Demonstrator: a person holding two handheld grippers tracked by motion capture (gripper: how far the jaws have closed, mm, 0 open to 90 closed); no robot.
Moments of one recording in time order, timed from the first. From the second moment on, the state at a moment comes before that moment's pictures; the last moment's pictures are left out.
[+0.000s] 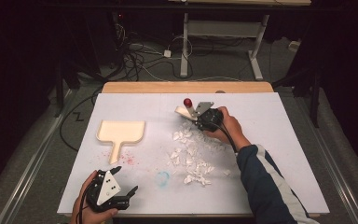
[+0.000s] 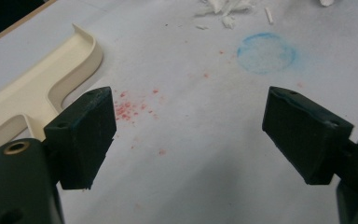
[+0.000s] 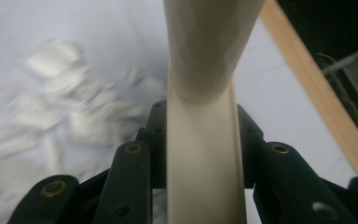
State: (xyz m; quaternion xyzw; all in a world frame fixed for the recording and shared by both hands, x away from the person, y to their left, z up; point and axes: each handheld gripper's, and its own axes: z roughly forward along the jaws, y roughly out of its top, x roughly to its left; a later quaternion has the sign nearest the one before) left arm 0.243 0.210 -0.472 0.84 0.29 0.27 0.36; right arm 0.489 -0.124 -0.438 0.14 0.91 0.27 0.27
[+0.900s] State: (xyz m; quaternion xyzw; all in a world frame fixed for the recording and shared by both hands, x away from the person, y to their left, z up) left arm 0.243 0.202 -0.473 0.85 0.29 0.26 0.35; right arm 0.377 -0.177 -0.410 0.01 0.91 0.35 0.23
